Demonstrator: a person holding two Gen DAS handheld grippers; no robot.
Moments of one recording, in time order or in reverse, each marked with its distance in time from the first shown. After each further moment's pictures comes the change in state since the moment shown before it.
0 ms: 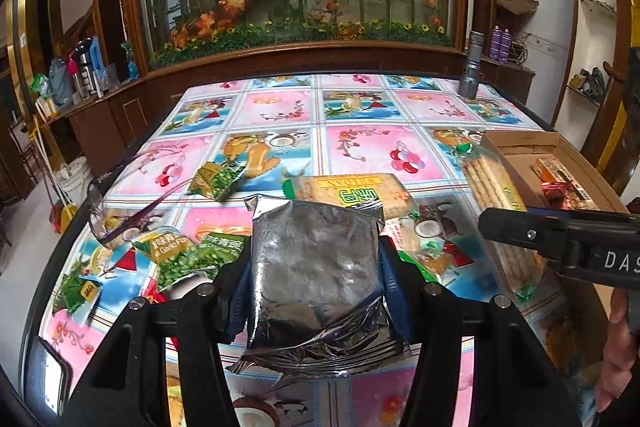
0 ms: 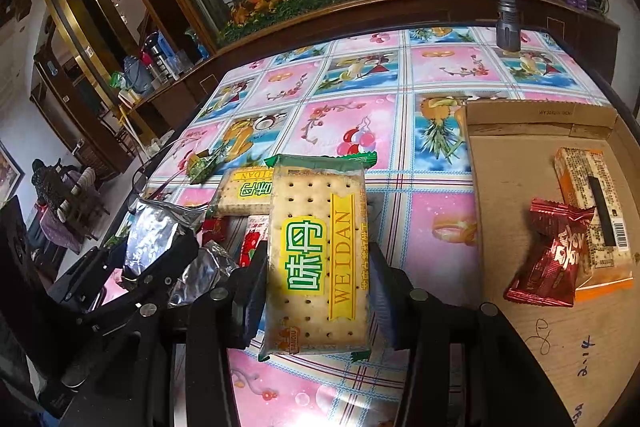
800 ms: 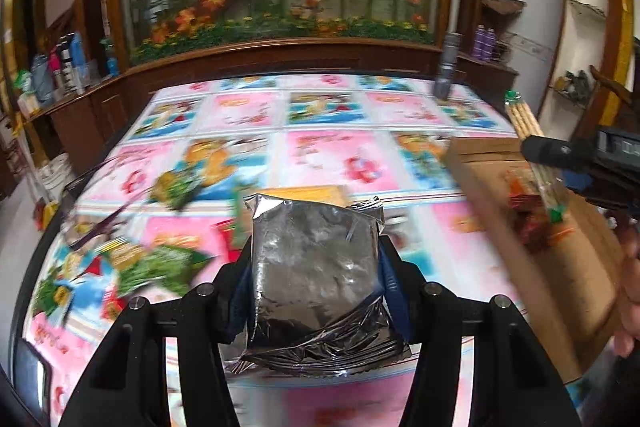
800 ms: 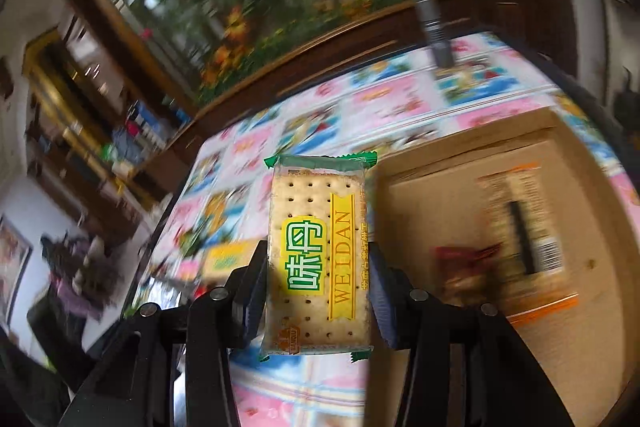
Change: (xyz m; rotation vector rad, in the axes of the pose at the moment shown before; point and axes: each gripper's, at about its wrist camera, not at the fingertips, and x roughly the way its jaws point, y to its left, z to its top) left arm 0.002 -0.043 0.020 0.001 0.024 -0.089; right arm -0.056 -0.080 0.027 0.222 -0.151 -0.009
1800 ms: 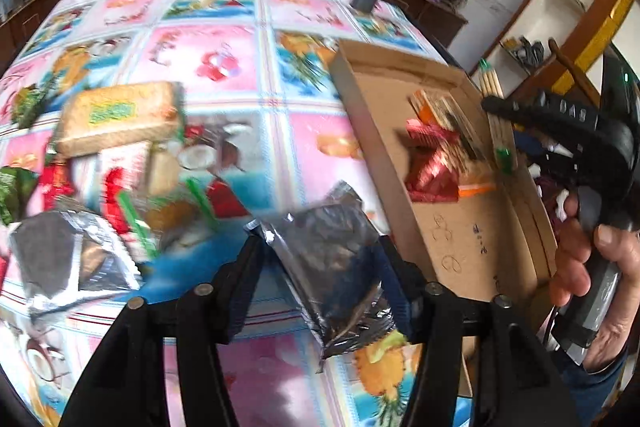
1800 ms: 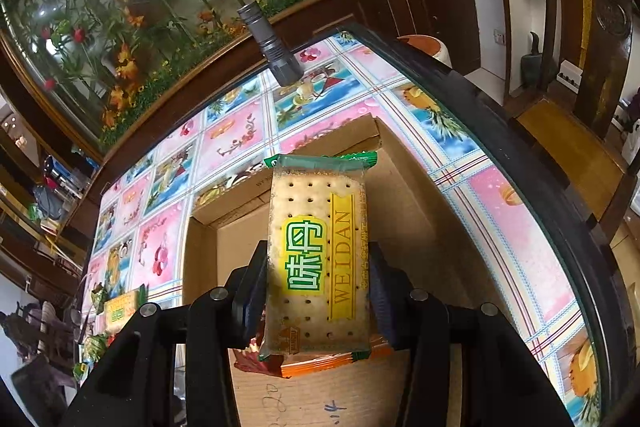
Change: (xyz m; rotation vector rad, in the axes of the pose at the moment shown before) left arm 0.051 -0.069 -0.017 -0.078 0.347 -0.301; right arm -0.025 -0.100 0.024 0.179 -0.012 -0.283
